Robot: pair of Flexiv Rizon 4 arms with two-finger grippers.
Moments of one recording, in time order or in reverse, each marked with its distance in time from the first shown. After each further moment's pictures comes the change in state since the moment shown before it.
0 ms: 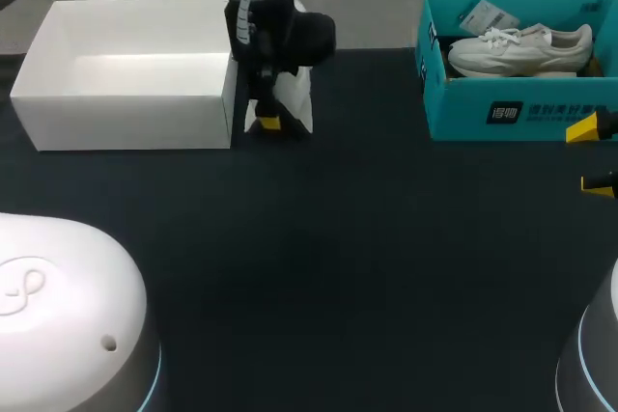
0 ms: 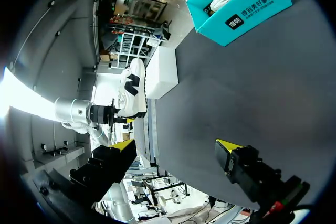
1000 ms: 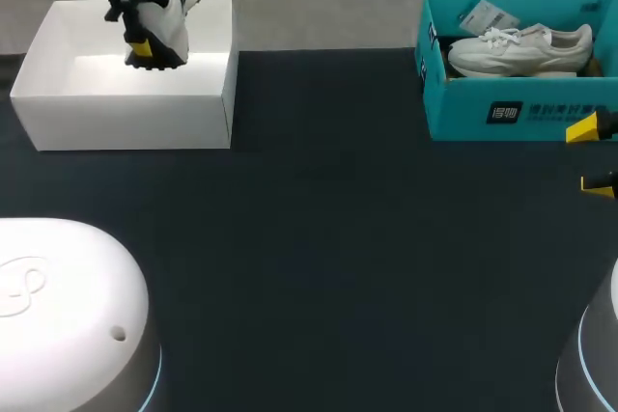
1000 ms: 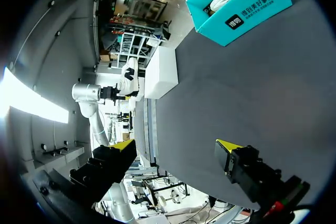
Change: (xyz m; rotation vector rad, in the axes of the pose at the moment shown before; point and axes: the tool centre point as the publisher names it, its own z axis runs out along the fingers) left arm -0.118 0.214 -0.018 -0.035 -0.029 -0.029; right arm 0.000 0.000 0.000 0.000 0.000 0.000
